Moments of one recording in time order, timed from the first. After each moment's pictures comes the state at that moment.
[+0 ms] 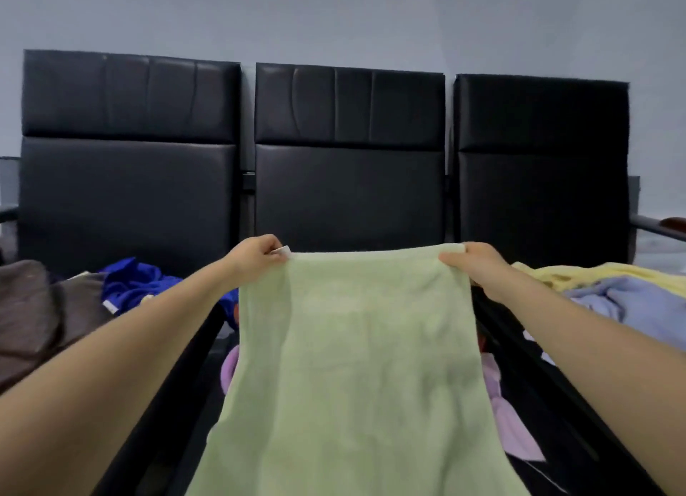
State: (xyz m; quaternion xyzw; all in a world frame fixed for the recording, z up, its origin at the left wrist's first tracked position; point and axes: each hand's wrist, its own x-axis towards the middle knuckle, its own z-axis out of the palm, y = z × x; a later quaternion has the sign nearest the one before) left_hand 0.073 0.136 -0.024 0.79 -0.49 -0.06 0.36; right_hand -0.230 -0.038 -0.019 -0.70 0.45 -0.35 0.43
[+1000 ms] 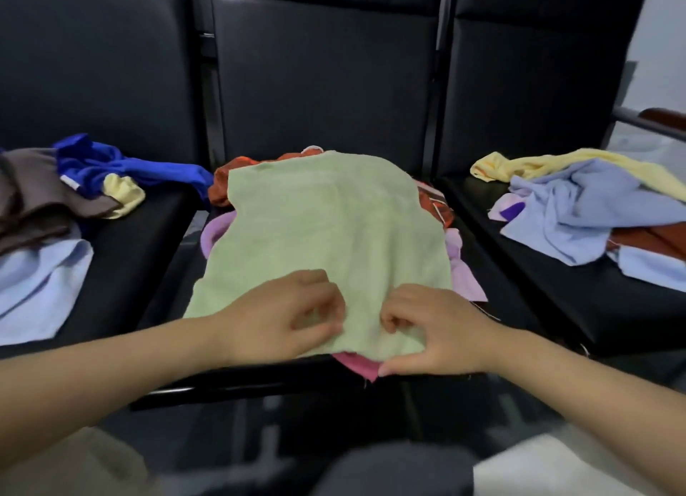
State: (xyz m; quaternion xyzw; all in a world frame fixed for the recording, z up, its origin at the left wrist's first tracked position) left_hand -0.076 0.257 -0.144 0.57 -0.78 -0.09 0.24; right_hand -0.303 0.129 -0.146 -0.98 0.11 -0.10 0.10
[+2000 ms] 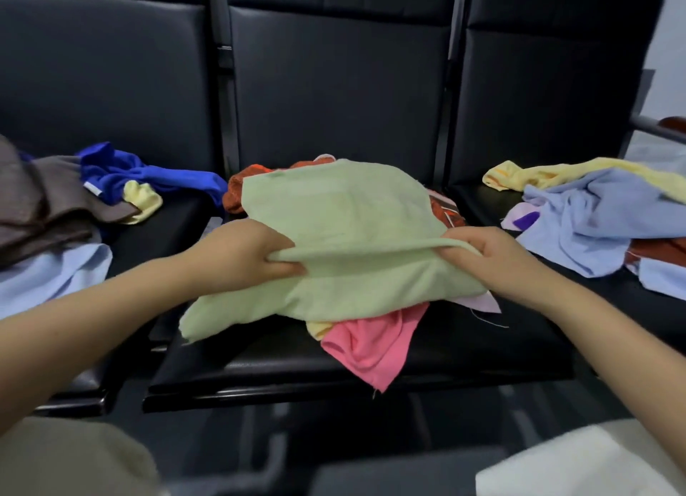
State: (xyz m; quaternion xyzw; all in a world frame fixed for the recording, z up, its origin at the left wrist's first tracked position) left_hand -0.007 0.235 -0.113 0.68 -0.71 0.05 0.17; right_hand -0.310 0.088 -0.092 -0.88 0.28 -0.23 0.31
